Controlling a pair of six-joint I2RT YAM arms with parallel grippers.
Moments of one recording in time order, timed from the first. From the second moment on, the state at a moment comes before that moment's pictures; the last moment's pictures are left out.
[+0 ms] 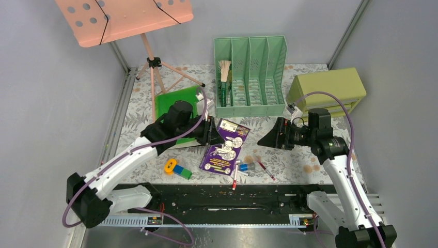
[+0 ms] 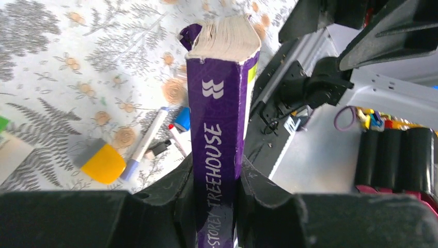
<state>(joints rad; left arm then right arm) -0.71 1.14 0.97 -0.37 0.53 -0.46 0.15 0.84 0.81 -0.70 -0.85 0.47</state>
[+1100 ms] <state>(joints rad) -0.71 0.87 0.82 -0.03 0.49 -0.82 0.37 0.94 0.62 0.12 -1.03 0.94</state>
